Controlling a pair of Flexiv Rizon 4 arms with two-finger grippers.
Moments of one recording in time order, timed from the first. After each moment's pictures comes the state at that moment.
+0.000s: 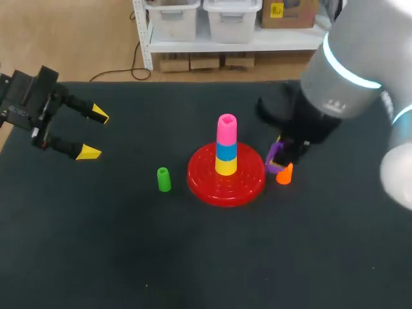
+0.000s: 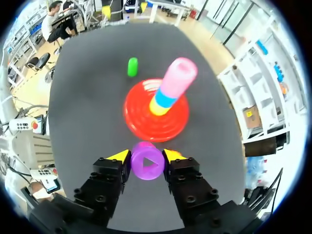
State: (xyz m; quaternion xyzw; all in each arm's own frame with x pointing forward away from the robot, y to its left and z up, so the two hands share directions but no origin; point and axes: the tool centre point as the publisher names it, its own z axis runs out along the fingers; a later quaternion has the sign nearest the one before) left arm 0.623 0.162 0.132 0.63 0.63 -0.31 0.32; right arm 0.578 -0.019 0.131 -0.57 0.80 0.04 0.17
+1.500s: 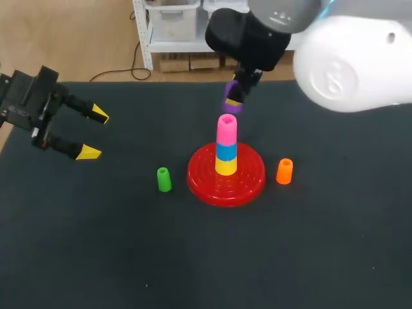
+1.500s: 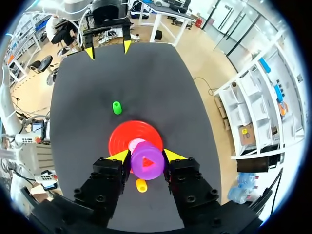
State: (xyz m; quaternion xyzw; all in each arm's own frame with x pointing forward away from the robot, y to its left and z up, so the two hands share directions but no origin) left arm 0.623 0.162 0.132 0.63 0.63 -0.31 0.32; right arm 0.655 0.060 0.201 -0.61 0.78 0.04 0.17
